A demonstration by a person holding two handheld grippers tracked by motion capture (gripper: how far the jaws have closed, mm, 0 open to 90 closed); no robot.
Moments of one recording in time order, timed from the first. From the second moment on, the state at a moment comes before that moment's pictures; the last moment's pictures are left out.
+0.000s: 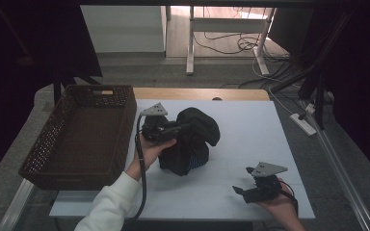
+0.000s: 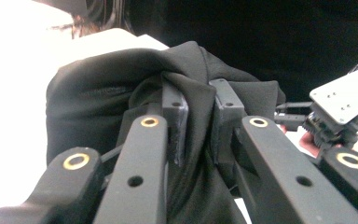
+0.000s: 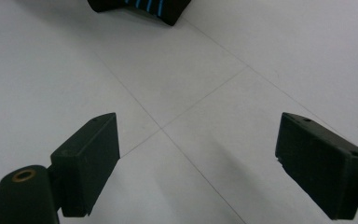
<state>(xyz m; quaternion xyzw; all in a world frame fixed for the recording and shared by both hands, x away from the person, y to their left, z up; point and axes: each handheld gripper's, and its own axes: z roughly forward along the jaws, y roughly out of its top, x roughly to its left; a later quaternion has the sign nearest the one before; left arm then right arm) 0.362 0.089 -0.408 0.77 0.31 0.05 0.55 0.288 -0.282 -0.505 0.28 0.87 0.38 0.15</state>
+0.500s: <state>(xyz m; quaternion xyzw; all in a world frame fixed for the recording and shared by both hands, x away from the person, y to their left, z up) 0.367 0.076 -0.452 0.81 0.32 0.03 0.49 0.288 -0.282 -0.507 0.28 0.87 0.37 0.15</state>
